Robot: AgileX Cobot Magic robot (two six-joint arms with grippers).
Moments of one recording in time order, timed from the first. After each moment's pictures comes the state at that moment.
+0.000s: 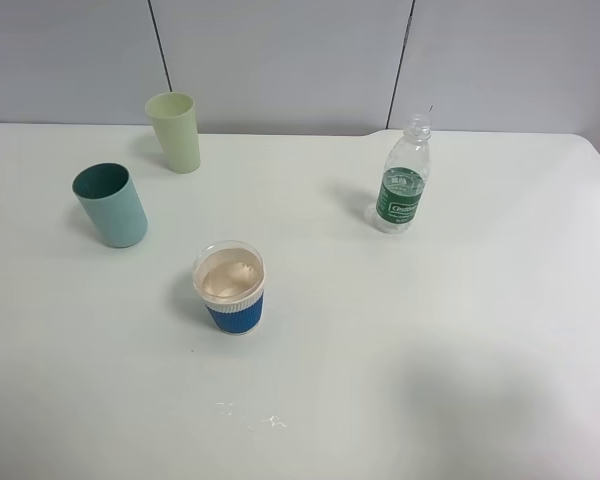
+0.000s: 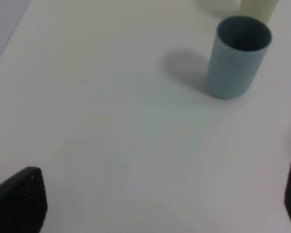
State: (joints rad) left arm -0.01 0.00 -0.50 0.11 1.06 -0.12; right arm -0.09 0.00 -0.50 -0.09 1.05 0.01
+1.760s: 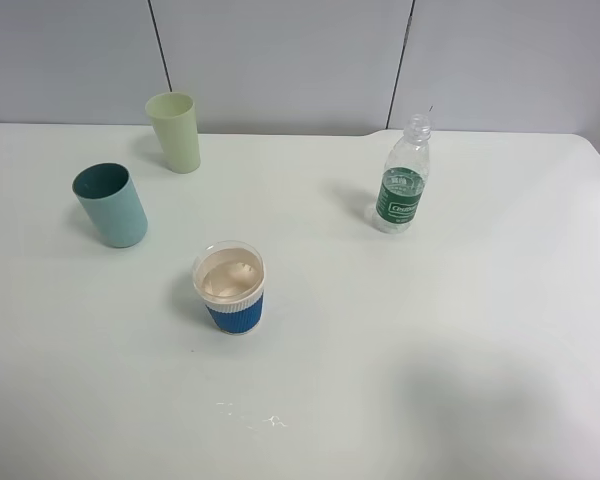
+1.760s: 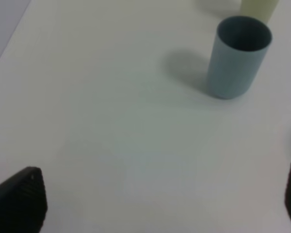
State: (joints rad) left arm -0.01 0.00 -0.50 0.11 1.06 -0.12; right arm -0.09 0.00 -0.50 -0.09 1.05 0.01
